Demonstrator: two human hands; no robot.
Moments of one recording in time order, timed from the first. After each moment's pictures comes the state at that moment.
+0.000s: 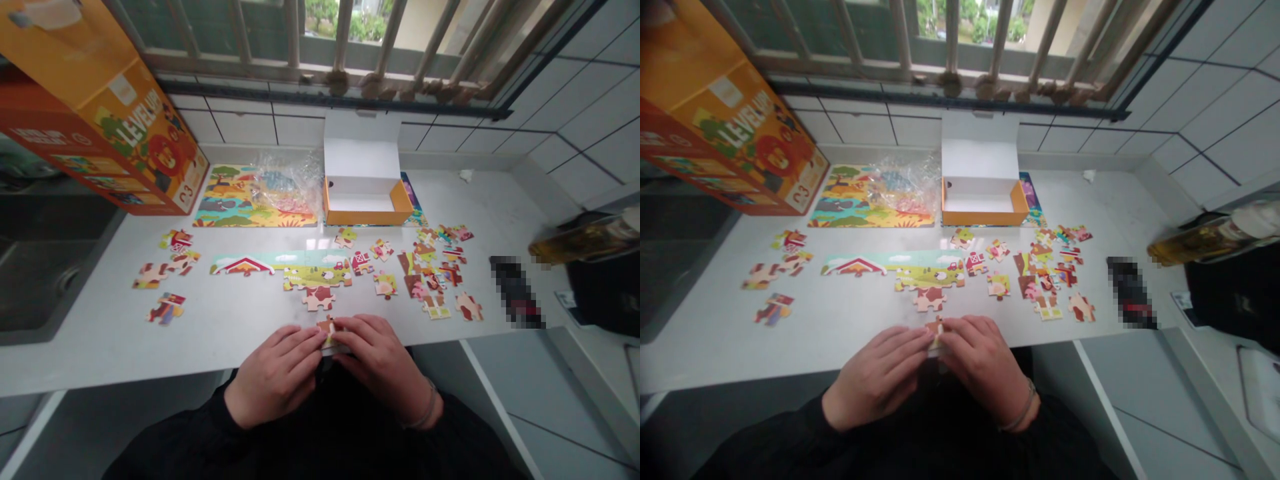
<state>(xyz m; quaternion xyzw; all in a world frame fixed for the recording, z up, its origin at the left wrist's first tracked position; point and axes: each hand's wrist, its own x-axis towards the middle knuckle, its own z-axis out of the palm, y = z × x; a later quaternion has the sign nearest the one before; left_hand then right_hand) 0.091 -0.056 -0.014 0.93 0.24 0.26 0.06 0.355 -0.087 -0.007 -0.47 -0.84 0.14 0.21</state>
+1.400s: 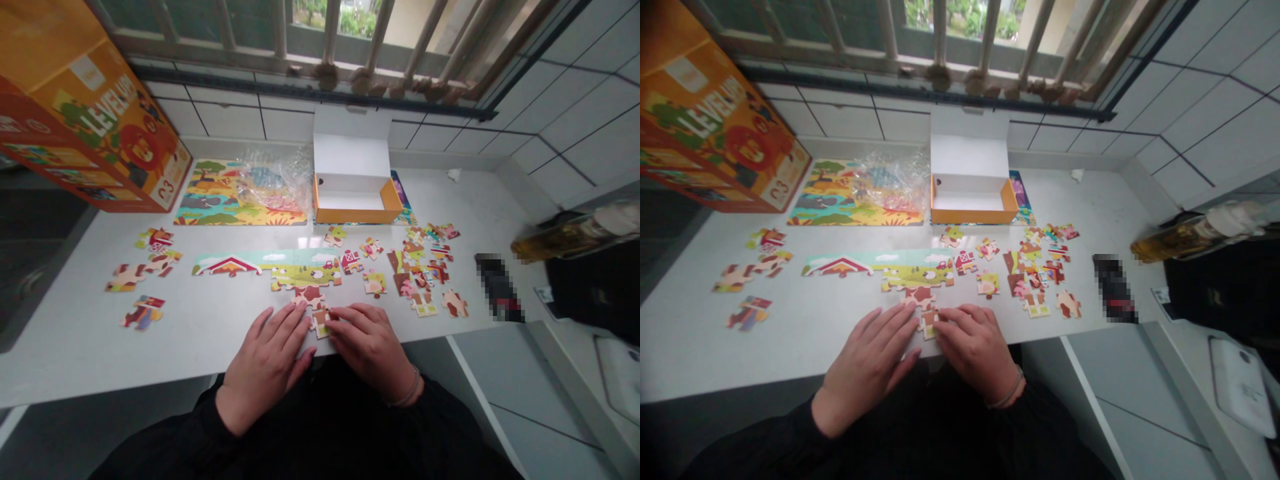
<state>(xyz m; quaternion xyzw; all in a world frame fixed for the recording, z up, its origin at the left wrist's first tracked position) 0.108 -0.053 -0.018 0.90 0.38 0.20 0.01 0.365 -0.076 -0.014 -0.51 -0.82 0.09 0.24</state>
